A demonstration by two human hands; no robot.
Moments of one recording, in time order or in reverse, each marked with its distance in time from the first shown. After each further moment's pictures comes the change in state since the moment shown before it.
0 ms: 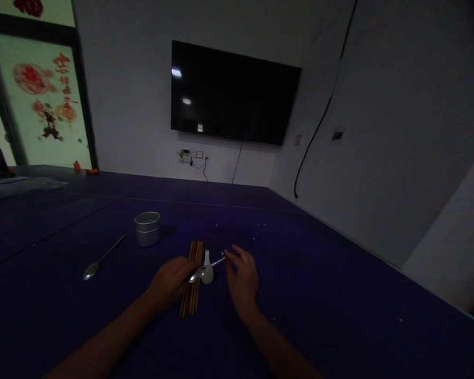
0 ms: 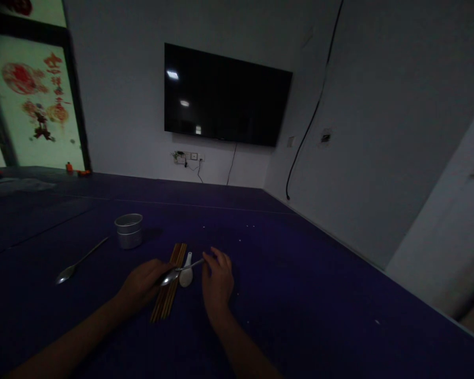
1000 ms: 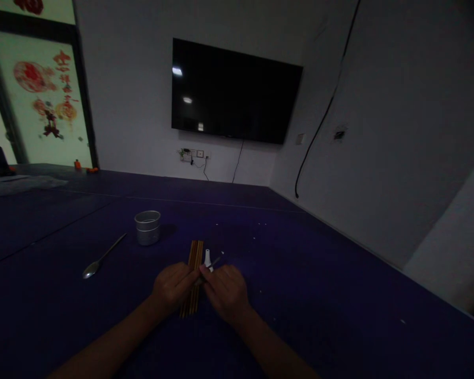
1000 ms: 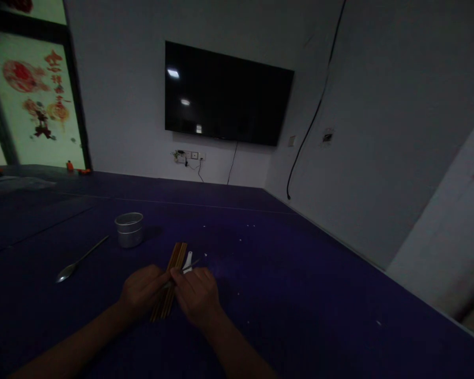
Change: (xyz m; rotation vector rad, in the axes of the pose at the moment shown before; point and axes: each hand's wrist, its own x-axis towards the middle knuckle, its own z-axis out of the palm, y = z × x) left_hand 0.000 0.016 0.000 0.132 0.203 0.120; right_hand -0.013 -0.017 -0.004 -0.002 -0.042 -0.736
